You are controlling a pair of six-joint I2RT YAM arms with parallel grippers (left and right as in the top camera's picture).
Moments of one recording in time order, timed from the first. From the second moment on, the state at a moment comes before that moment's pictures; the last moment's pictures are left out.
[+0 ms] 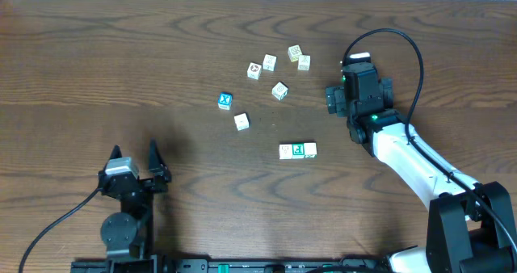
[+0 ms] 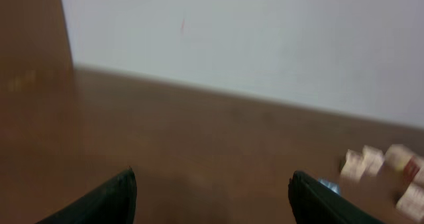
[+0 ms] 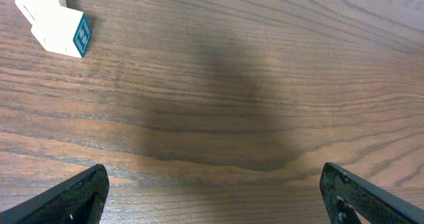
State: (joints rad) left arm 0.07 0.01 0.02 -0.06 -0.06 -0.15; right arm 0.29 1.62 0.93 -0.12 0.38 0.03
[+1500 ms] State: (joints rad) left arm 0.07 0.01 0.02 -0.11 -0.06 -0.19; right arm 0.29 1.58 0.93 -0.17 0.37 0.03
